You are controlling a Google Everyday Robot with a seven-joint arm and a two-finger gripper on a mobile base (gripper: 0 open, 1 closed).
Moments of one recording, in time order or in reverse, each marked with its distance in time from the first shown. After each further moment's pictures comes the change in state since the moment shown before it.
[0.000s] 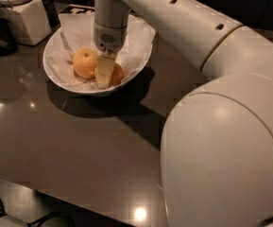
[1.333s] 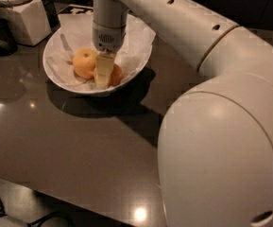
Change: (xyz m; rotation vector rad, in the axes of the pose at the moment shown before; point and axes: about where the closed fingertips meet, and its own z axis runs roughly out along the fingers) arm -0.004 0.001 0.001 -0.013 0.004 0.003
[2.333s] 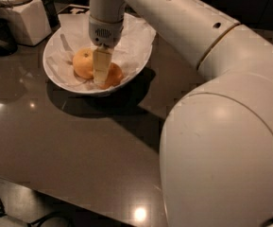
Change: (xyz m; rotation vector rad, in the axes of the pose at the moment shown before) arm -0.008 0.000 -0.015 0.038 -0.007 -0.011
